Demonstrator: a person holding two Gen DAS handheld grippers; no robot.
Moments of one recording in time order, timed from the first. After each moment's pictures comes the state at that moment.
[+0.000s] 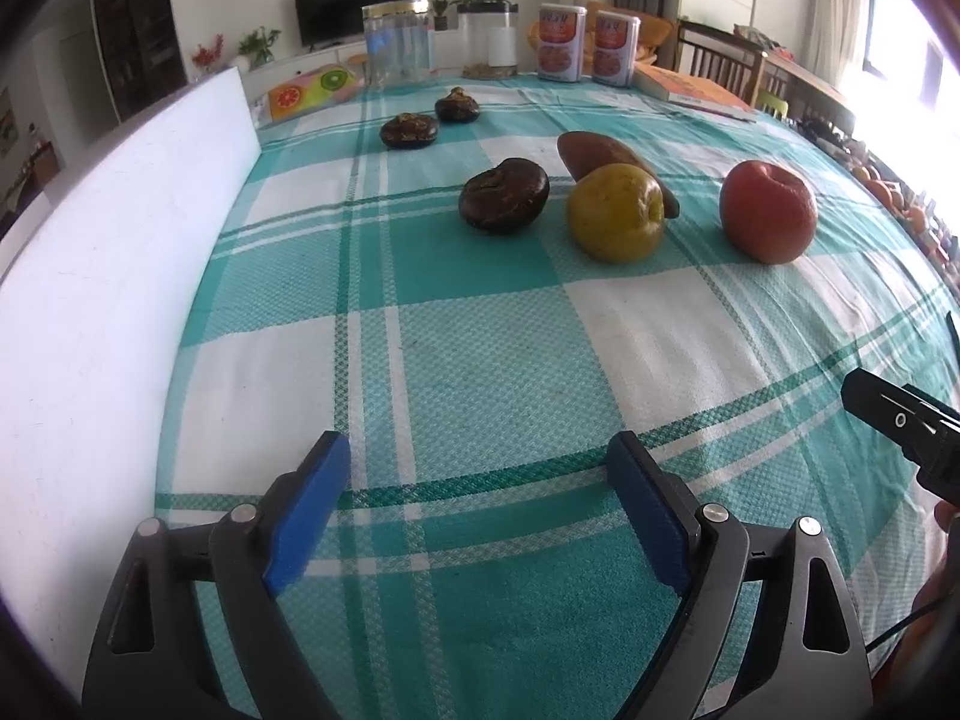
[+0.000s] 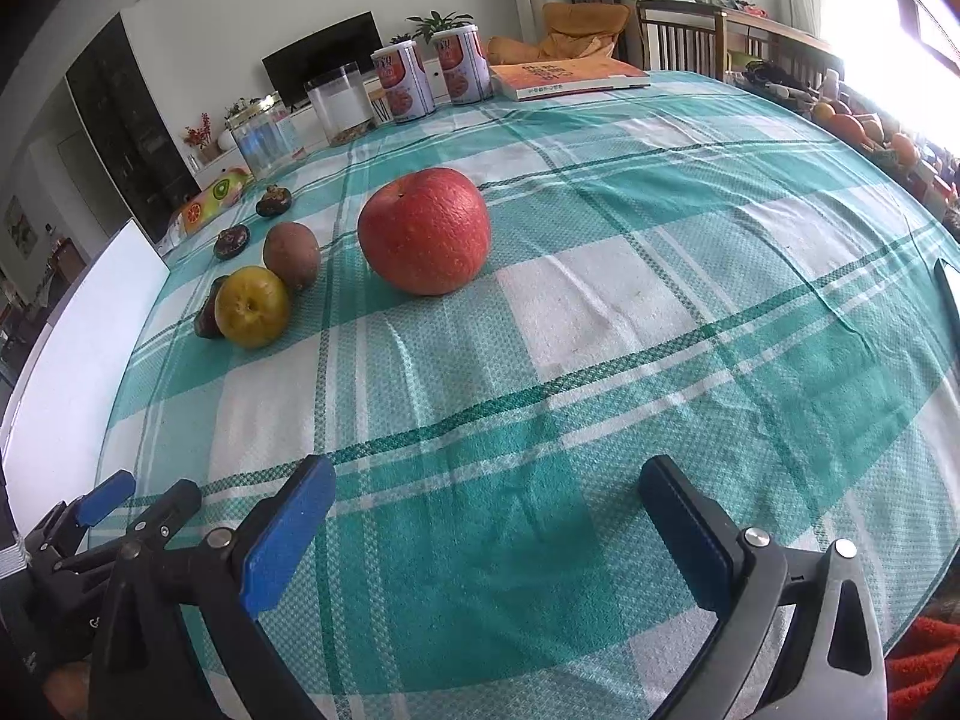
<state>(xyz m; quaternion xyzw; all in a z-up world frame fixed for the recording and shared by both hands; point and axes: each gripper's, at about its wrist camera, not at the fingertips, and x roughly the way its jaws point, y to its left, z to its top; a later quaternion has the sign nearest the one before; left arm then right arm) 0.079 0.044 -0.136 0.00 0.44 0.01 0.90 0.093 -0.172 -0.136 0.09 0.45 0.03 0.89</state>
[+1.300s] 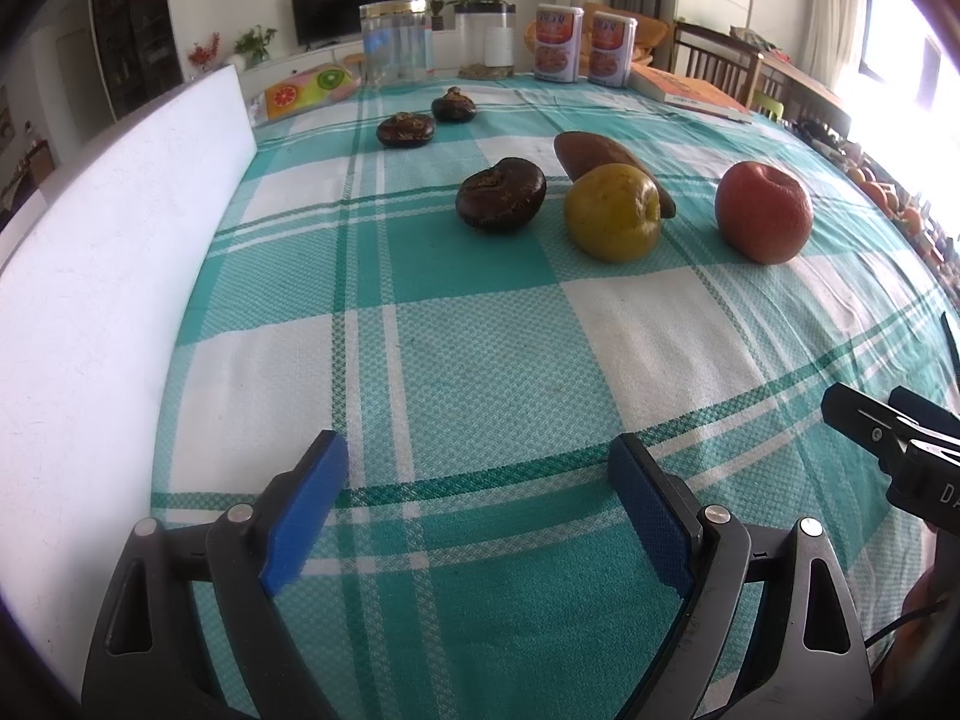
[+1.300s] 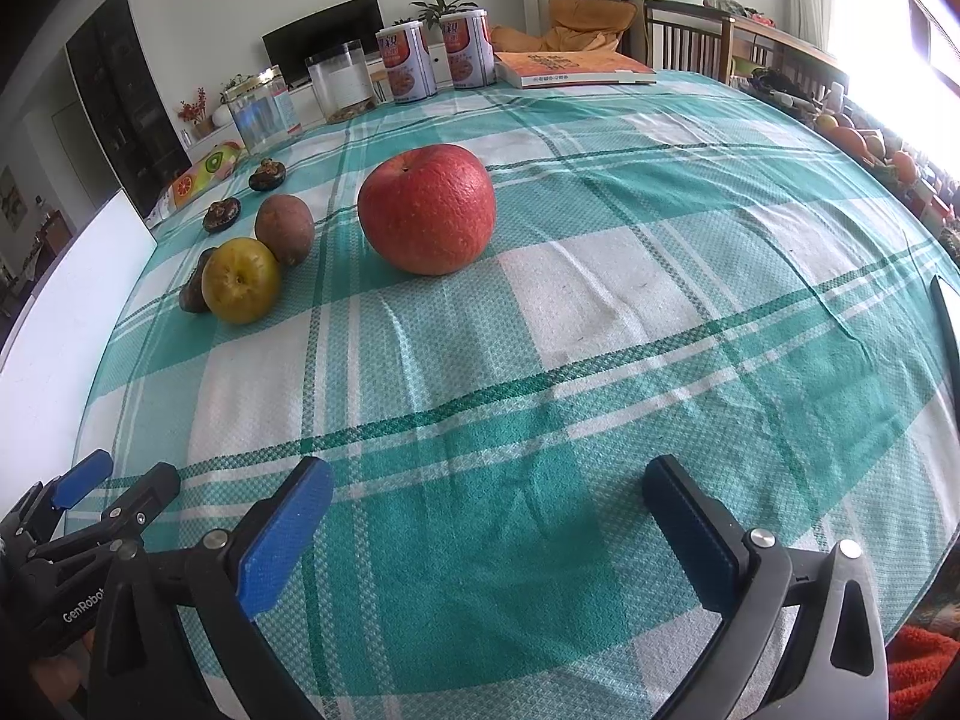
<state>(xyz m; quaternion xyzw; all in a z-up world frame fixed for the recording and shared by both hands) 0.081 0.044 -0.136 0.00 0.44 0.00 0.90 0.095 -0.162 -0.138 0.06 0.46 0.02 0.89</state>
